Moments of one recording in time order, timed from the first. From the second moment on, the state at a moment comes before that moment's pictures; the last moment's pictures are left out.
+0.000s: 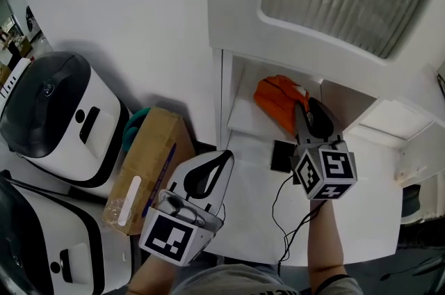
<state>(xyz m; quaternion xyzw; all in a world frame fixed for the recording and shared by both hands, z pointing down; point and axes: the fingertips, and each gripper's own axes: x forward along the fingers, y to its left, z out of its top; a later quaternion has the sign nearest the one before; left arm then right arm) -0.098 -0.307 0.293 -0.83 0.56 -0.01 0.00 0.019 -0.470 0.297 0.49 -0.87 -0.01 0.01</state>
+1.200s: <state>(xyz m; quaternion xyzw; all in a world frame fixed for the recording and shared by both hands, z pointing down) -0.063 -0.288 0.291 -0.87 0.49 0.01 0.02 0.025 -0.370 0.290 0.45 -0.89 -0.01 -0.01</state>
